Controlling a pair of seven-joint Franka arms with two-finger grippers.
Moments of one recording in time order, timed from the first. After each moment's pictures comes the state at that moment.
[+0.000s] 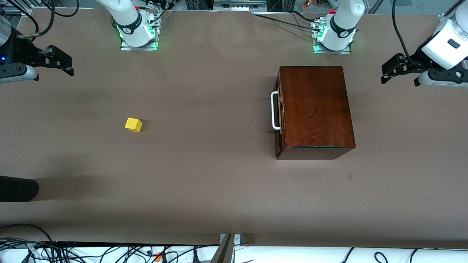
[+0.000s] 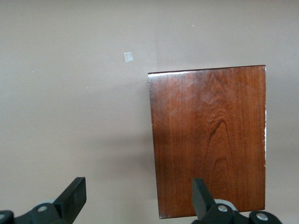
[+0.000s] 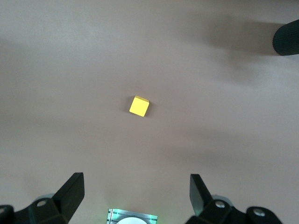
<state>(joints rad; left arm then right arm) -0.11 -0.06 0.00 -1.62 -0.02 1.54 -0.05 0.18 0.01 -0.09 -1.49 -0.02 1.43 -0.09</state>
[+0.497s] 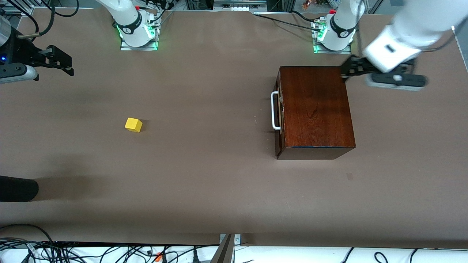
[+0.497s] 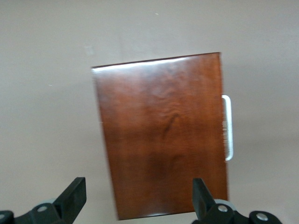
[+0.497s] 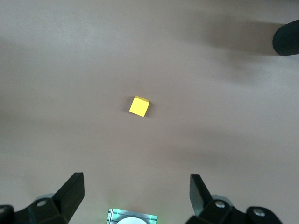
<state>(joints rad) -0.12 0.01 -0.22 -1.61 -0.02 1.57 -0.25 0.18 0.01 -0.09 -1.49 -0.02 1.43 -0.09</state>
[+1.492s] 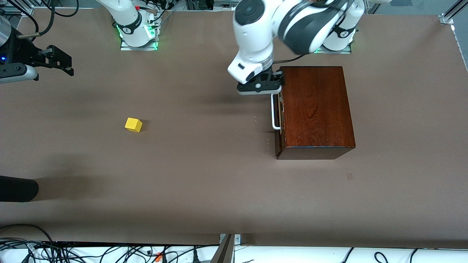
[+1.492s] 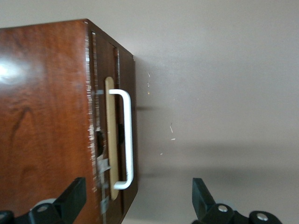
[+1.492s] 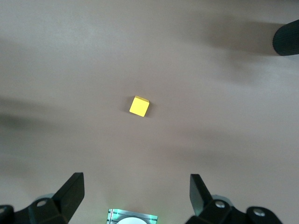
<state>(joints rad) -0.46 0.39 -0.40 -1.51 0.29 1.73 -0.91 0.18 0.01 -0.09 -1.49 -0.02 1.43 -0.09</state>
